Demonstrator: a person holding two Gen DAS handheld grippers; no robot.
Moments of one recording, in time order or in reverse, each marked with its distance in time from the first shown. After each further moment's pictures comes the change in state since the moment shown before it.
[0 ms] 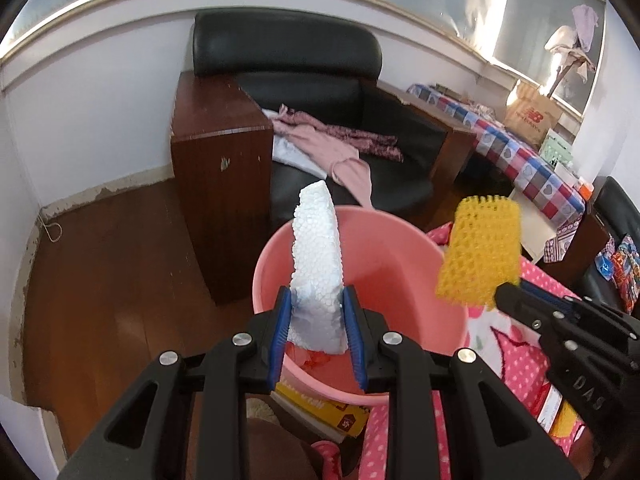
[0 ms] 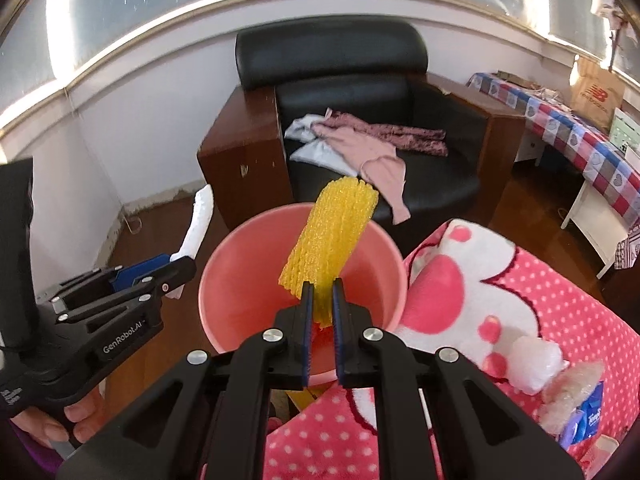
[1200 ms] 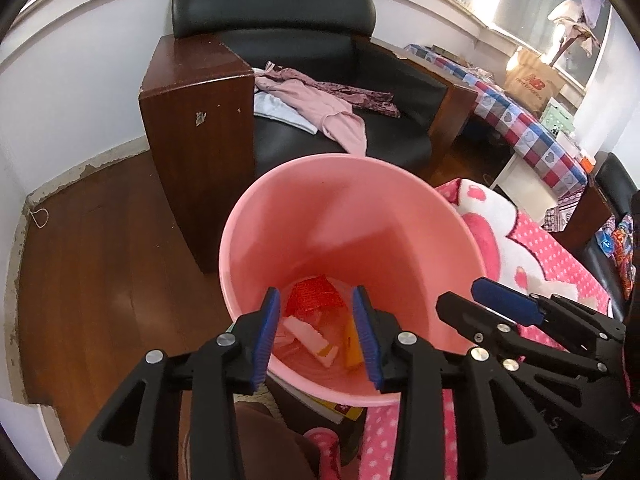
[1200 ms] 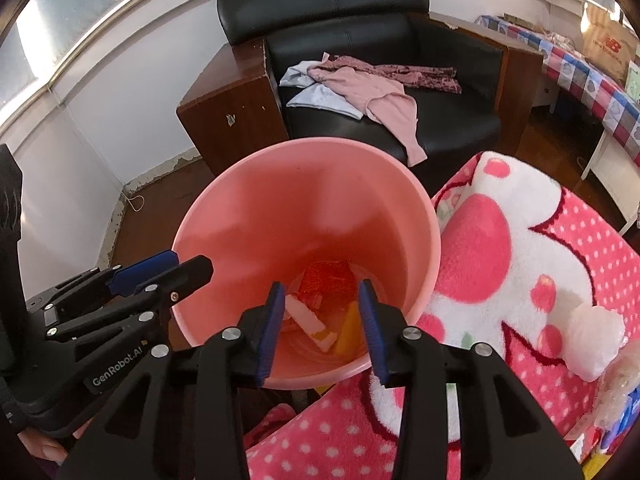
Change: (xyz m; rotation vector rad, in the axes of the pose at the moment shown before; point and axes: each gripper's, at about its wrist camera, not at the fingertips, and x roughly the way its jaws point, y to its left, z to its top) left arm 0.050 -0.011 -0.009 0.025 0.130 -0.027; right arm 0.055 -0.014 -0.013 0.083 0.127 0.053
